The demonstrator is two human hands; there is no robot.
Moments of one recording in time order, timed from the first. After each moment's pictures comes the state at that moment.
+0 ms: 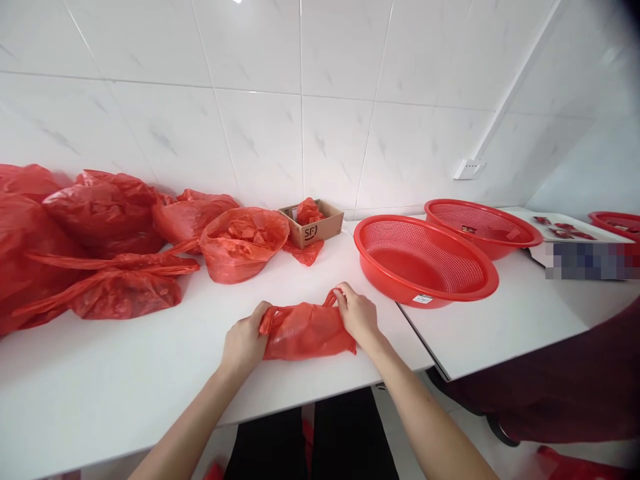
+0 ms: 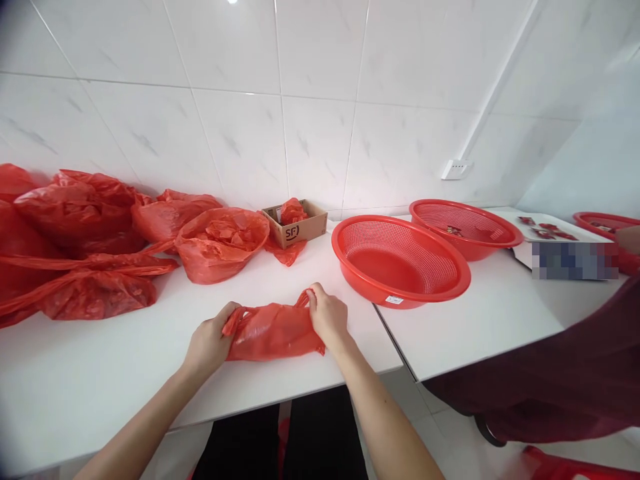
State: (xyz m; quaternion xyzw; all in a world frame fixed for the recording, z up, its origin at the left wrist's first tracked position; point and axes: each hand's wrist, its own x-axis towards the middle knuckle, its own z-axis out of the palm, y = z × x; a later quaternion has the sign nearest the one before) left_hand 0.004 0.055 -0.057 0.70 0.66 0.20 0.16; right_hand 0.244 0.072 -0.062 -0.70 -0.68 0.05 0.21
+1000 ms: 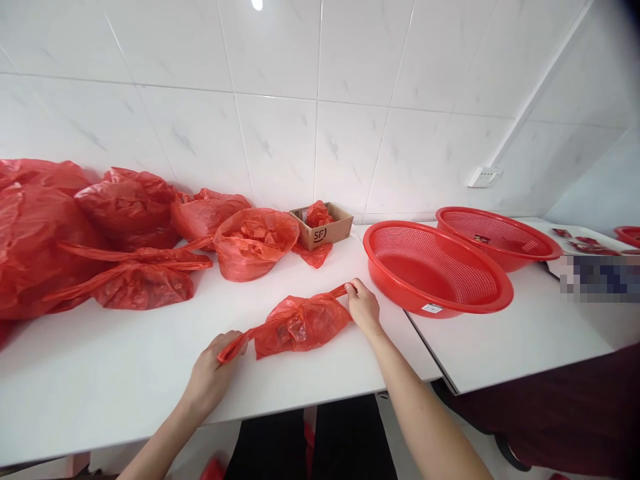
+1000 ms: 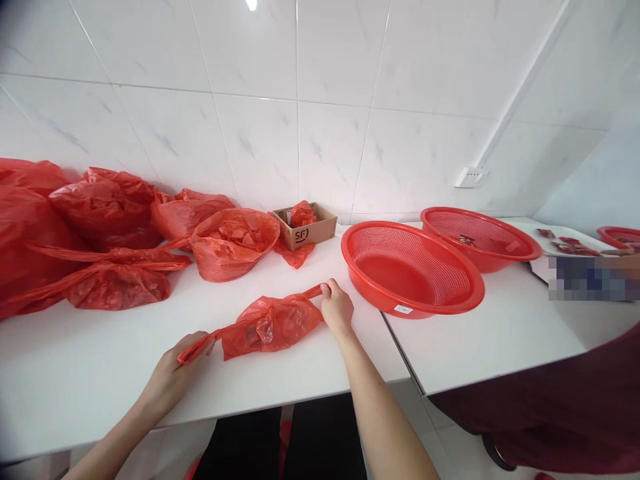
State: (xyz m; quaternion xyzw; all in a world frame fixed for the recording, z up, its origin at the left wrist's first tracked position) left_hand -0.051 0.011 -0.062 0.68 0.61 0.32 0.24; right_hand 0.256 0.110 -0.081 -0.70 -0.59 0.15 0.38
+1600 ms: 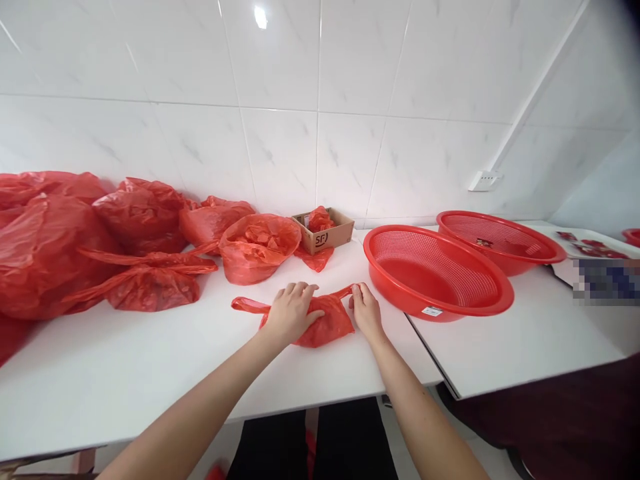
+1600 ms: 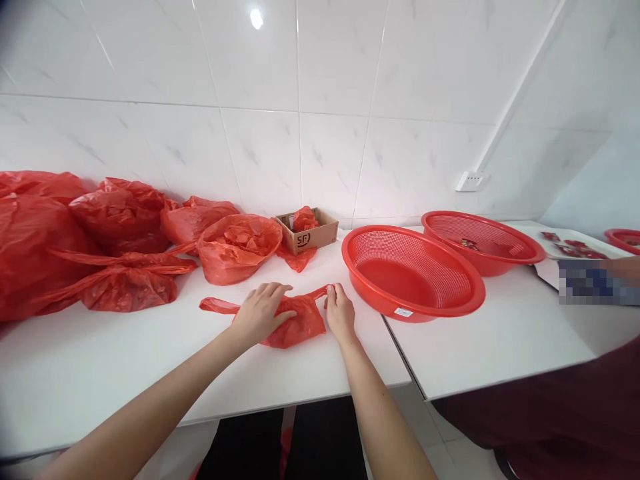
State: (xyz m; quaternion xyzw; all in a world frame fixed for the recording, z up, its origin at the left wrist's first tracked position) left_hand 0.060 0.081 -0.019 0.84 0.52 0.16 -0.01; right_hand 0.258 0.101 -0.086 -0.63 -0.58 0.20 0.47
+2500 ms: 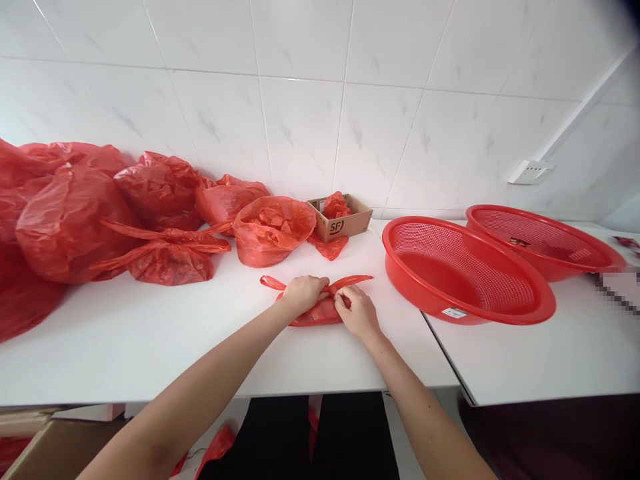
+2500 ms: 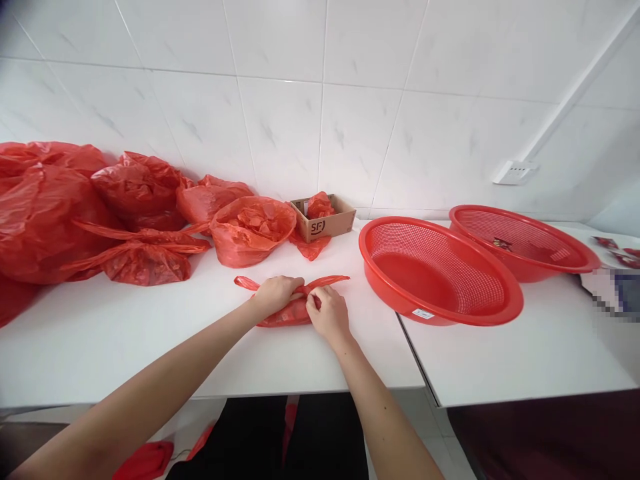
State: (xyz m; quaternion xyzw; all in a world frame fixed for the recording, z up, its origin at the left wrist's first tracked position) left_hand 0.059 0.125 -0.045 0.85 0.52 0.03 0.06; right_hand 0.223 0.087 -0.083 -0.56 -0.74 0.09 0.36
